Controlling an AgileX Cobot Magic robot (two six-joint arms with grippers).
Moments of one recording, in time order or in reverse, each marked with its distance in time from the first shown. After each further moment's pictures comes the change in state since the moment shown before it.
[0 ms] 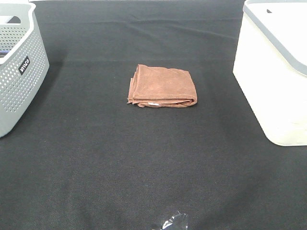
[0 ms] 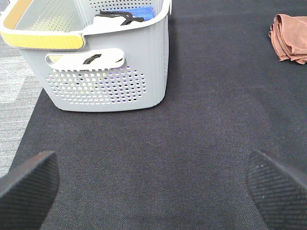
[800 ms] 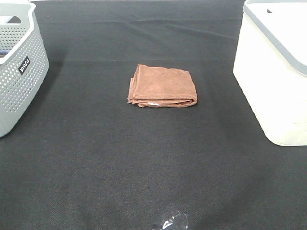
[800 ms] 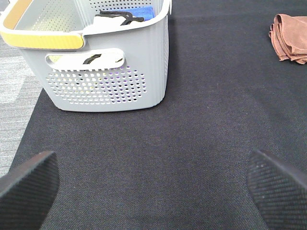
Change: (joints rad) left arm 0.000 0.000 0.000 0.000 0.000 0.000; right arm 0.000 0.939 -0.666 0.023 0.087 0.080
